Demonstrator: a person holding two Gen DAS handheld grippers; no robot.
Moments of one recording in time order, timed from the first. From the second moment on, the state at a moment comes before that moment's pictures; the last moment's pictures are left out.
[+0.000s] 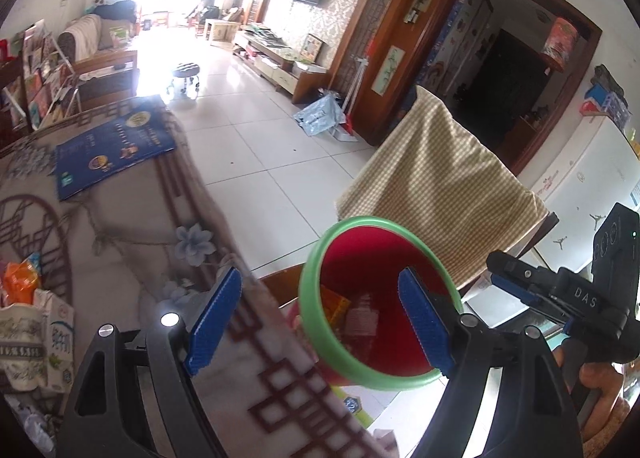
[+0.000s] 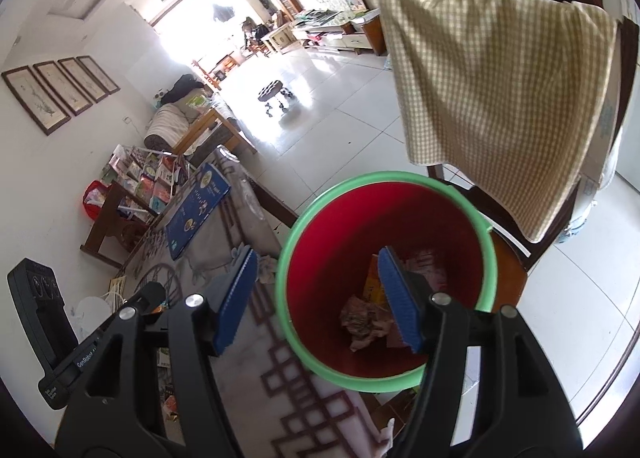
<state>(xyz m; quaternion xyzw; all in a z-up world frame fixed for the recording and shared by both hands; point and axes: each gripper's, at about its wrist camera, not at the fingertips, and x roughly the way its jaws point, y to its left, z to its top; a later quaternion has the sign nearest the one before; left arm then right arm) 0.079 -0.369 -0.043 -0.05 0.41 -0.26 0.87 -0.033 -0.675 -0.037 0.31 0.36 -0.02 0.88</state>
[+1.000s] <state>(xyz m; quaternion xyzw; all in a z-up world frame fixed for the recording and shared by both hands) 0.085 -0.047 -0.089 0.17 0.44 -0.23 0.85 0.019 -0.375 -0.063 0.25 0.47 0.11 0.84</state>
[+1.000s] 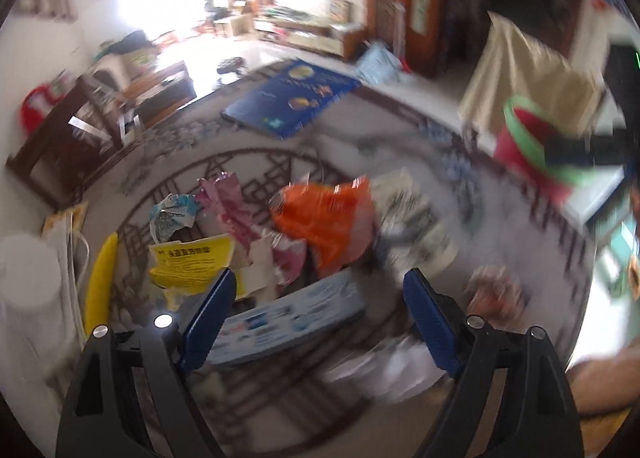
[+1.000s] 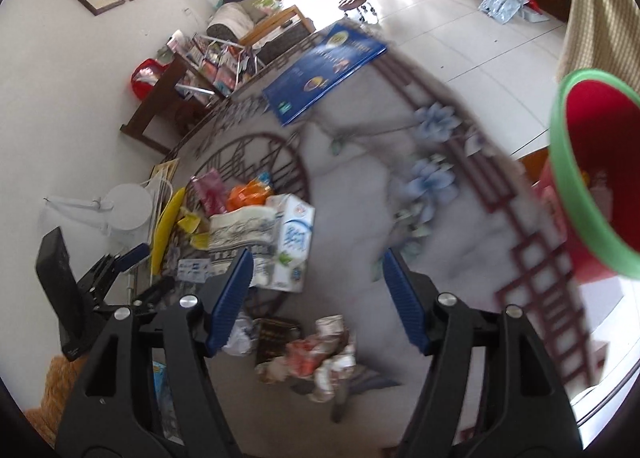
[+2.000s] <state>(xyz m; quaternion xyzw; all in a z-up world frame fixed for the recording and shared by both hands) 0.112 0.017 -0.173 -0.01 0.58 -0.23 0.78 0.040 -0.269 -0.078 0.21 0.50 0.10 0.83</state>
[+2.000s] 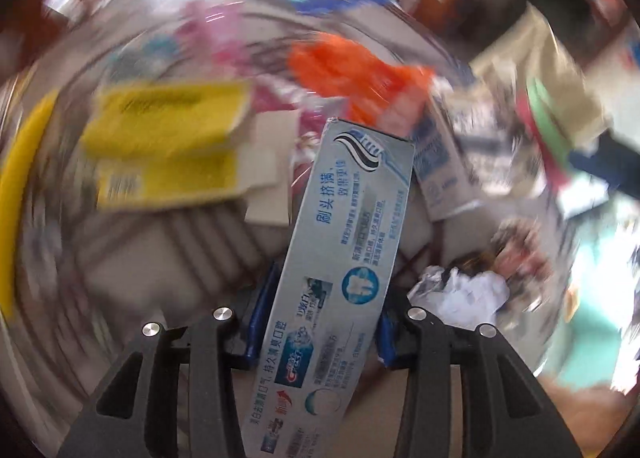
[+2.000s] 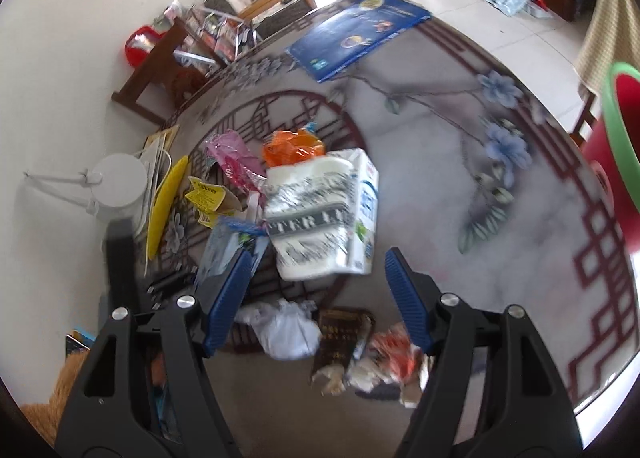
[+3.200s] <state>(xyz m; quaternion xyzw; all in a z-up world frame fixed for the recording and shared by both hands) 0.075 0.026 -0.120 -0.12 0.51 -0.15 0.84 0.030 -0.263 -0.044 0.20 0.46 0.13 0.86</state>
